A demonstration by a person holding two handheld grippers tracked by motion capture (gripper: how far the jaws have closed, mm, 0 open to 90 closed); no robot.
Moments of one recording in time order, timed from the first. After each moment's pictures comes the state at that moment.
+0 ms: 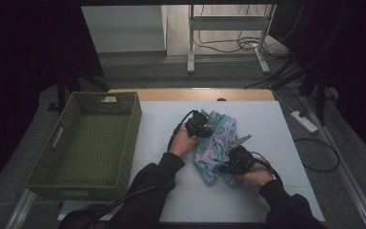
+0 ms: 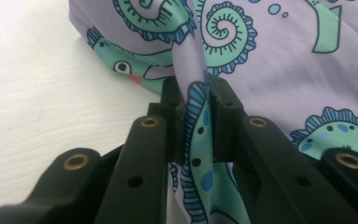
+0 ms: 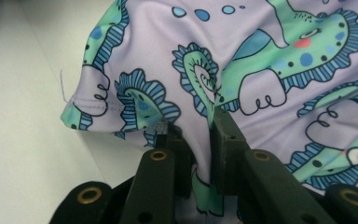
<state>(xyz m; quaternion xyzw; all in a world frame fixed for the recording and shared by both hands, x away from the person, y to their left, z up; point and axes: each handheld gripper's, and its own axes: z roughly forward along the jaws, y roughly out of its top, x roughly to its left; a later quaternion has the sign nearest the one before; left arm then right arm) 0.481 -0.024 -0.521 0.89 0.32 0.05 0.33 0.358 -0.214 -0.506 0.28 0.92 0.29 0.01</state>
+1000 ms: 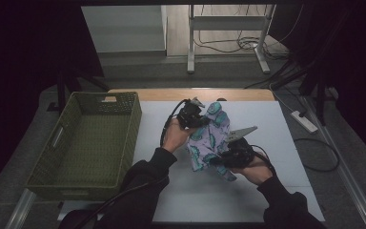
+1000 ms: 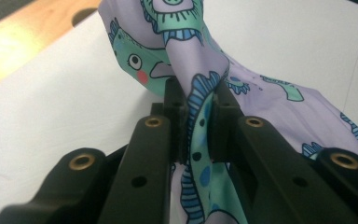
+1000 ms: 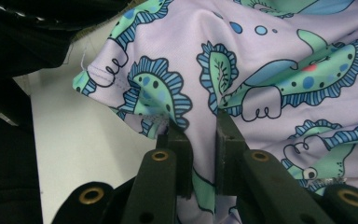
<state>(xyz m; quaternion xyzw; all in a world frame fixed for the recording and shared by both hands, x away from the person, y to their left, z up) 0.470 0.010 -0.461 0.86 0.30 0.08 0.40 0.348 -0.197 -0.453 0.24 0.88 0.40 -0.01</state>
